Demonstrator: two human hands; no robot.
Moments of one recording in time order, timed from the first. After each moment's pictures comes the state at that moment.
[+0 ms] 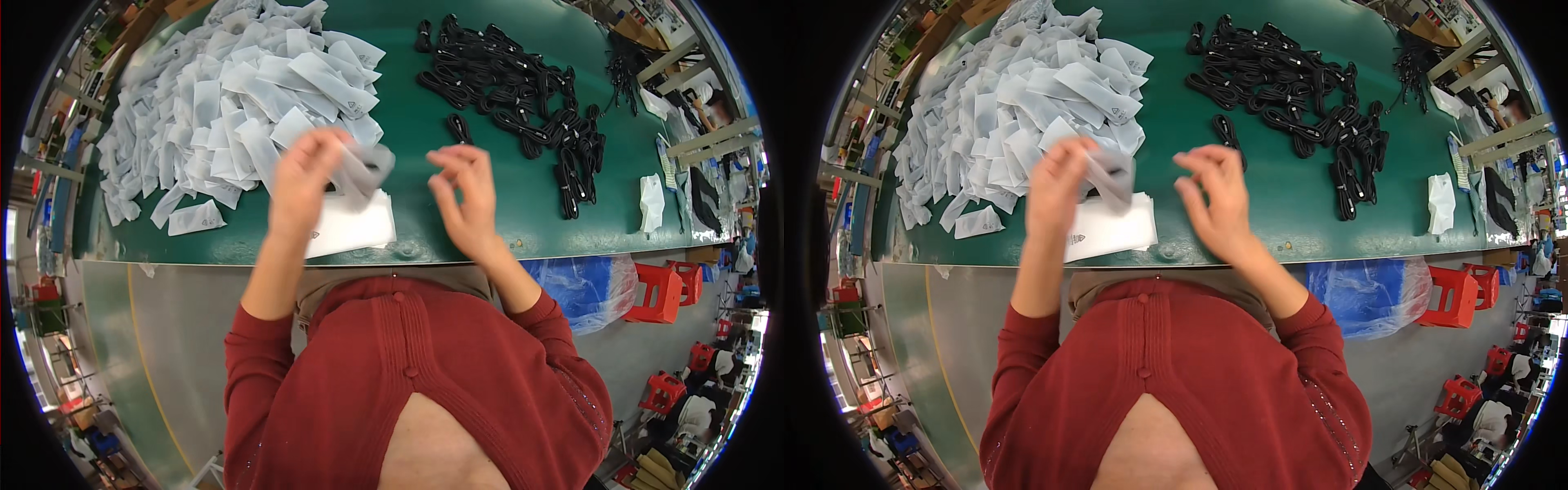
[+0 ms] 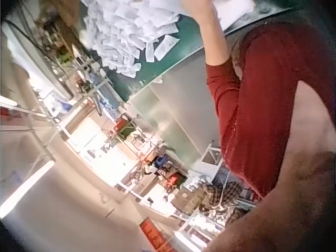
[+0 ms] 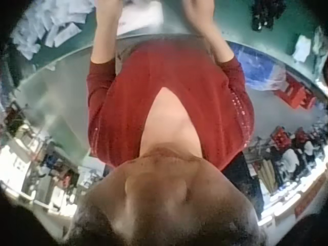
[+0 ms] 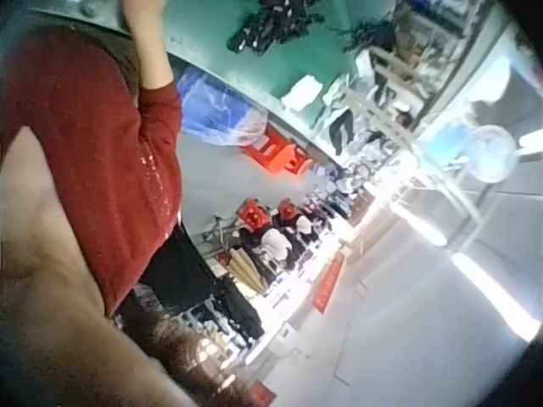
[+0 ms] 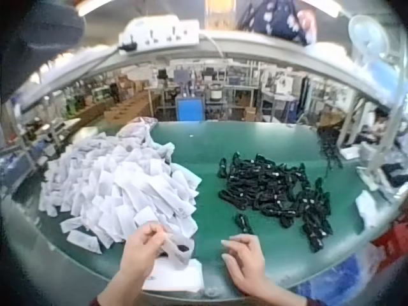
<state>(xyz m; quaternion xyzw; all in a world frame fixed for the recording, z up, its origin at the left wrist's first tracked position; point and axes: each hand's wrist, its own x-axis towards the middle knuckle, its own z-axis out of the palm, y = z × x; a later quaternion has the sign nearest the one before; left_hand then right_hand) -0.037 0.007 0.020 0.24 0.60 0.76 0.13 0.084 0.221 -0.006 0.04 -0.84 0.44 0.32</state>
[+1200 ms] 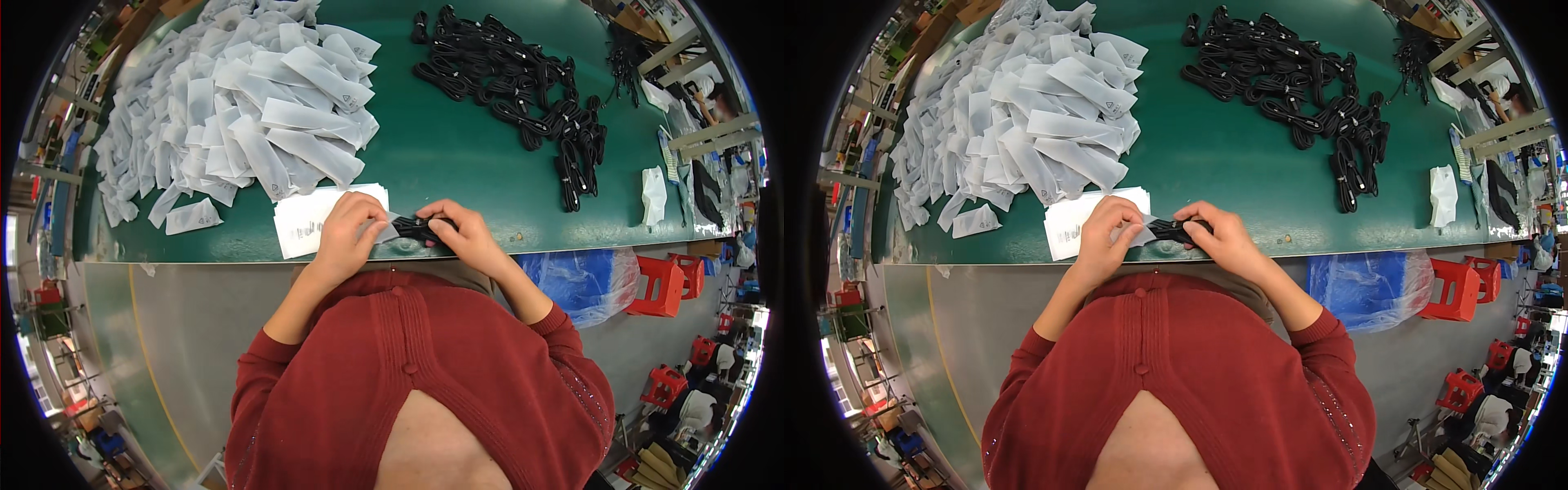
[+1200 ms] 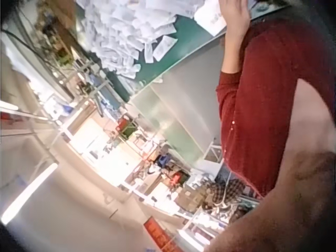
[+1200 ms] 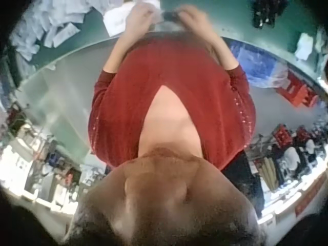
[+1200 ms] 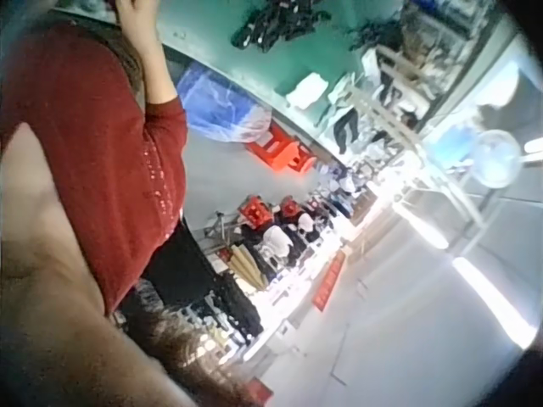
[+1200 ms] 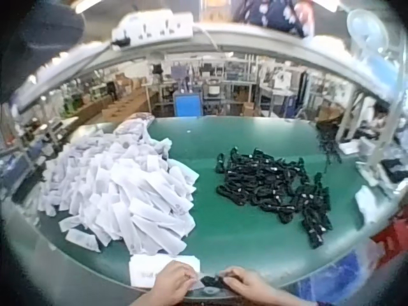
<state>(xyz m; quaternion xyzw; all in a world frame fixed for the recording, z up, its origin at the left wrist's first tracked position) 0.027 0.010 -0.032 0.41 0.75 0.51 0.02 0.127 0.230 -0.032 0.00 -0.80 0.59 0.01</state>
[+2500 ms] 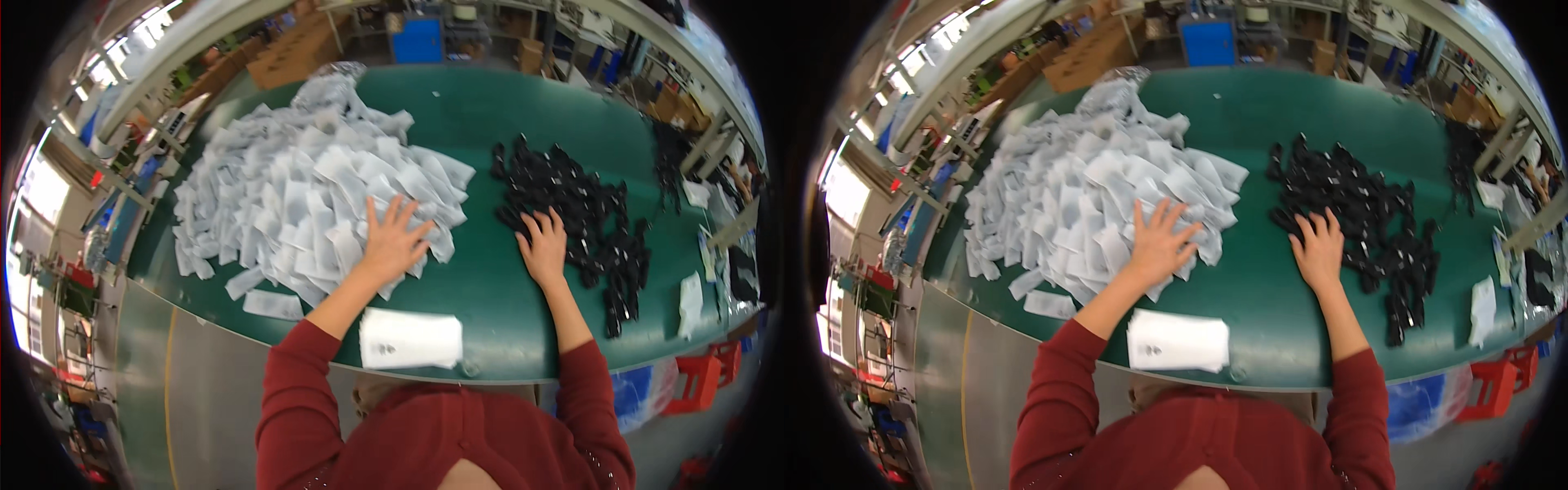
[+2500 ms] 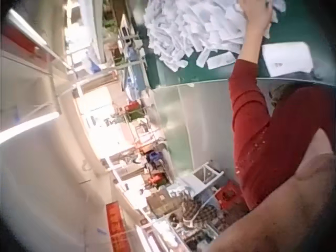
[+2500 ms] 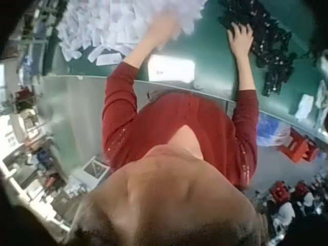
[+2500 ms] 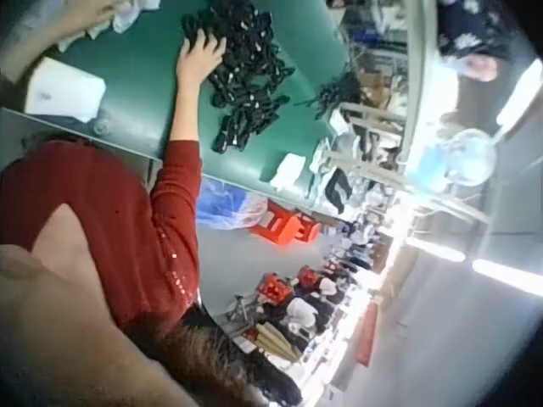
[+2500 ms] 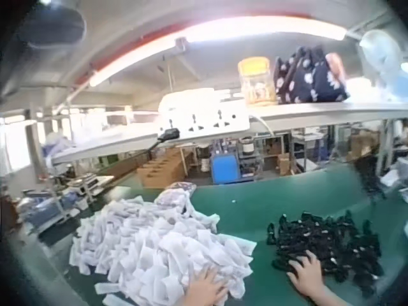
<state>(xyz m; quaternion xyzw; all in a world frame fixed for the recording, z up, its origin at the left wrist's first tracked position) -0.162 0.022 -0.026 0.45 0.85 0.12 -0.25 -0.040 0.333 -0.057 -0.06 -0.94 0.07 0.33</state>
